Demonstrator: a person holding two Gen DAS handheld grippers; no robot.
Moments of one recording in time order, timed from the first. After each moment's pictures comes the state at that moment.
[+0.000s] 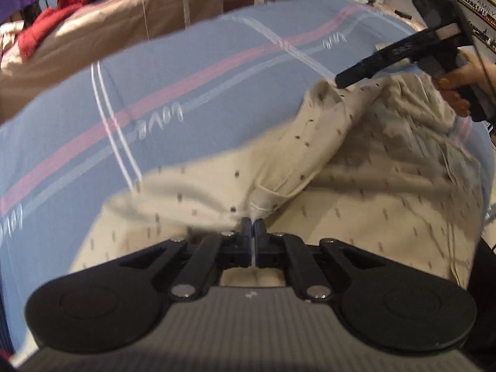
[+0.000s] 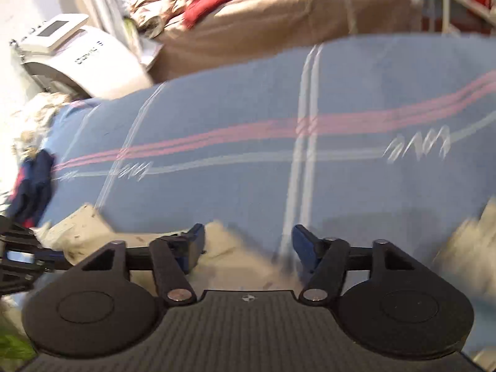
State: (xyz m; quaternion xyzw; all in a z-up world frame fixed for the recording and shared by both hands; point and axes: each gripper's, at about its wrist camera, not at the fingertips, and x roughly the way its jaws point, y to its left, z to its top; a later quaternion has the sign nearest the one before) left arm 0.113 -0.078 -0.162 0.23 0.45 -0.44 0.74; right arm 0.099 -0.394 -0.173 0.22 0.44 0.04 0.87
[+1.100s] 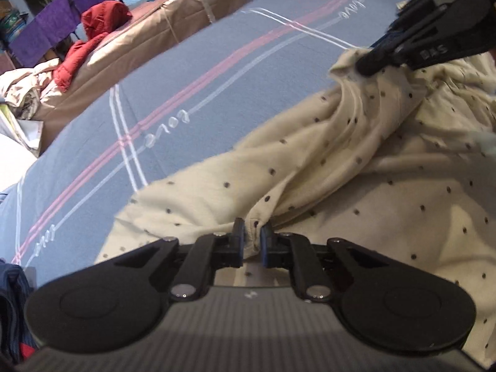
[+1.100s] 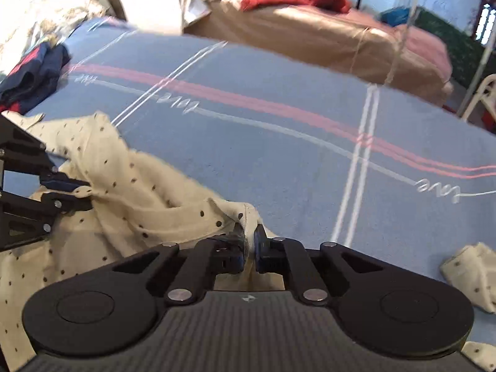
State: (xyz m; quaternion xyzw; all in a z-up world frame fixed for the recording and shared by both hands) left arm 0.069 -0.142 -0.178 0.33 0.37 -0.34 0.80; right arm 0.076 -0.321 -0.166 -0.02 0.42 0.02 0.91
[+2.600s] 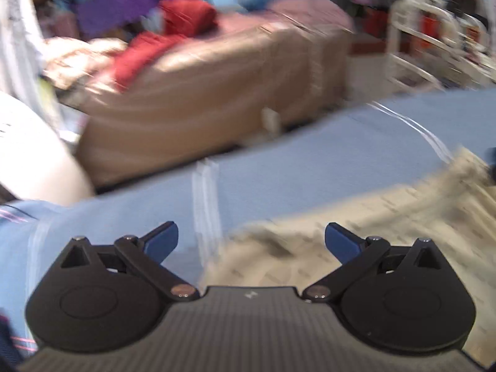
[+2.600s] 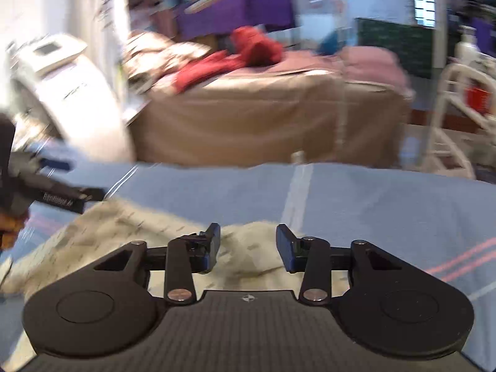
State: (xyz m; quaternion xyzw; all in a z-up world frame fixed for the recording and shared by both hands) left arm 0.332 -0.200 -0.132 0.22 0.38 -0.28 0.85; right arm 0.183 -0.420 -0.144 0.09 0.33 -0.01 0.94
